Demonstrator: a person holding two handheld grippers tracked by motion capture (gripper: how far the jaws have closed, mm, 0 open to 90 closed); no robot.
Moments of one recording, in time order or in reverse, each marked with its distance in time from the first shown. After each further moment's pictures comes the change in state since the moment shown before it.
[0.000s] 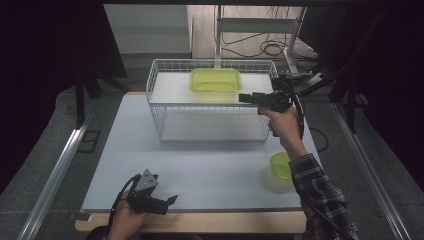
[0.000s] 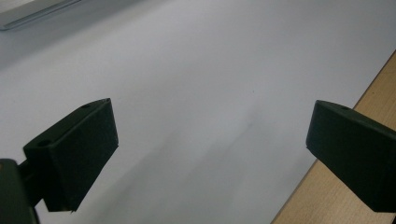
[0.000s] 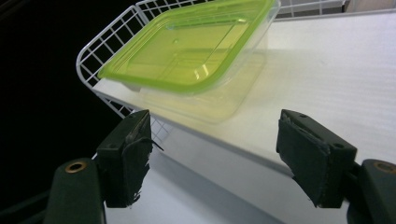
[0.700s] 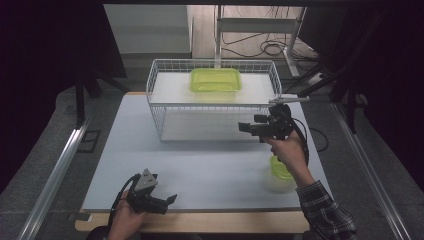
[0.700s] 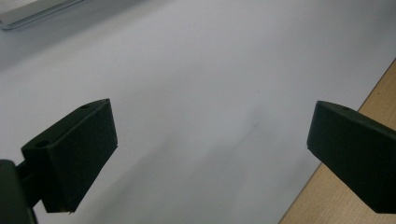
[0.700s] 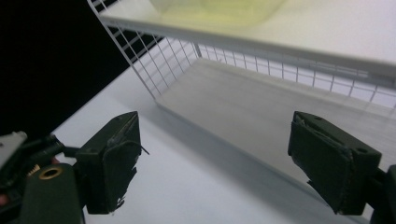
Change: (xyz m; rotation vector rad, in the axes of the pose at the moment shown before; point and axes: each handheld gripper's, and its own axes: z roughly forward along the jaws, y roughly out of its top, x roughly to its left) left arm 0.002 -0.001 0.001 -0.001 0.002 -0.002; right arm 0.011 -0.064 -0.012 0.068 -0.010 -0.152
